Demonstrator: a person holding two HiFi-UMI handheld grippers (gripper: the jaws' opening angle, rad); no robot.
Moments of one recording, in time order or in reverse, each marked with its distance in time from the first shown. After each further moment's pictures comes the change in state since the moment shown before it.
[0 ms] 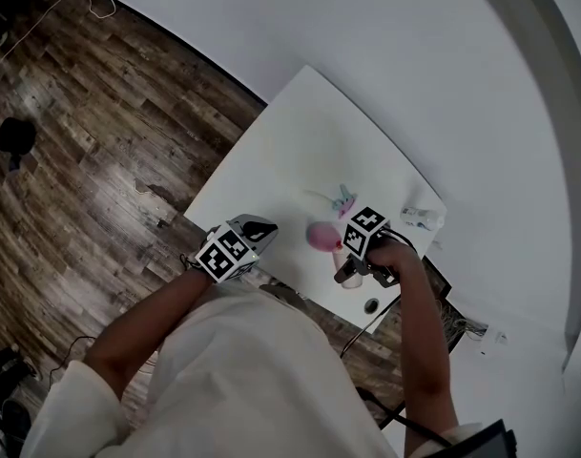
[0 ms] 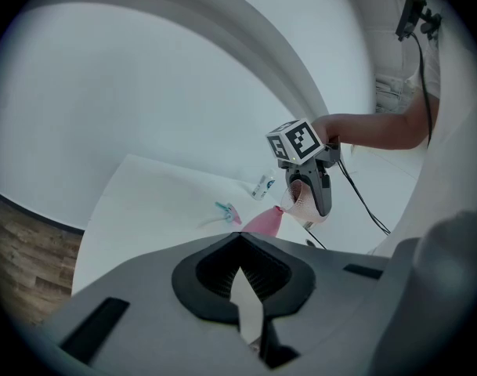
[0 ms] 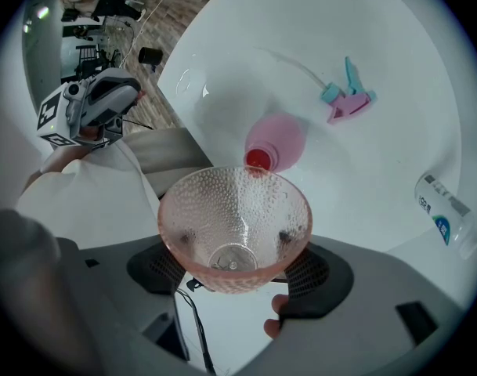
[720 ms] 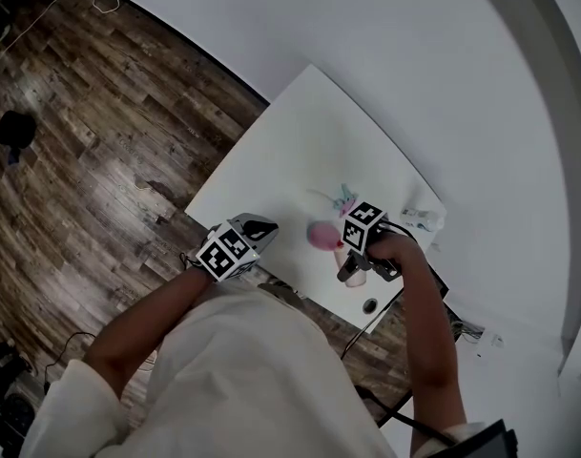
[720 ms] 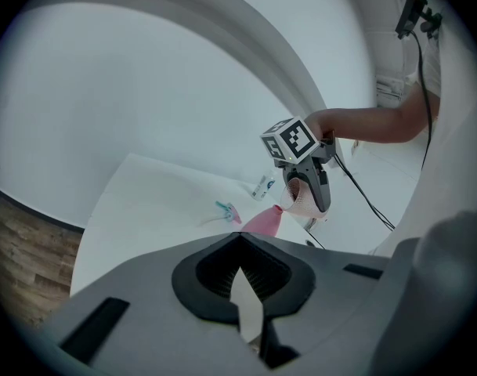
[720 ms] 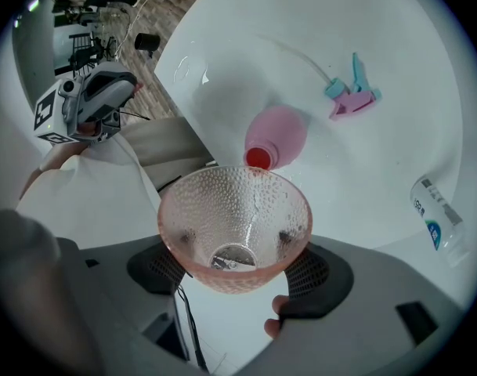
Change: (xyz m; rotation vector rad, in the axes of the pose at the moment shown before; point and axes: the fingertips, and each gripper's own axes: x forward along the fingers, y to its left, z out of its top) left arm -0.001 -0.002 -0.004 -0.010 -0.008 0.004; right arm -0.004 -0.002 -0.005 -0.019 0.102 -0.016
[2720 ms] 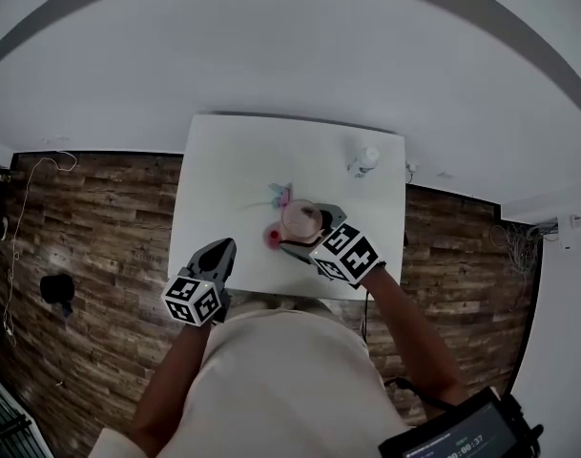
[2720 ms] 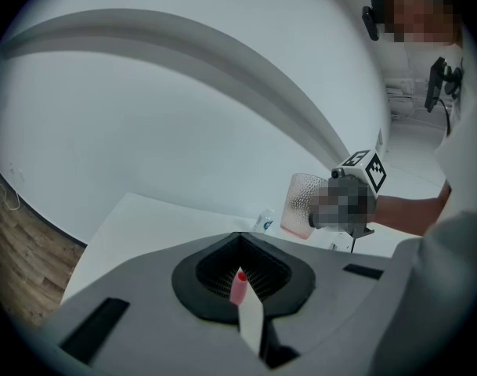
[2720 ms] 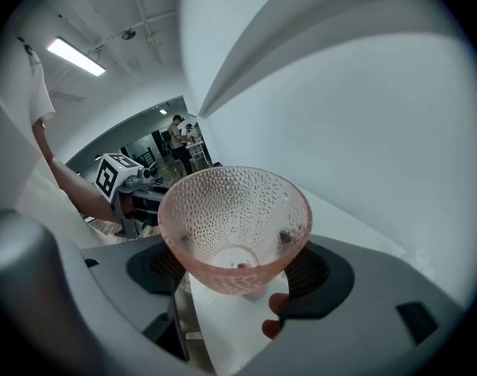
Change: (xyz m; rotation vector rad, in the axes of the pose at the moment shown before) left arm 0.021 -0.109 0.111 -0.028 -0.185 0.167; right arm -0.131 0.012 -0.078 -0.249 -1.566 -0.235
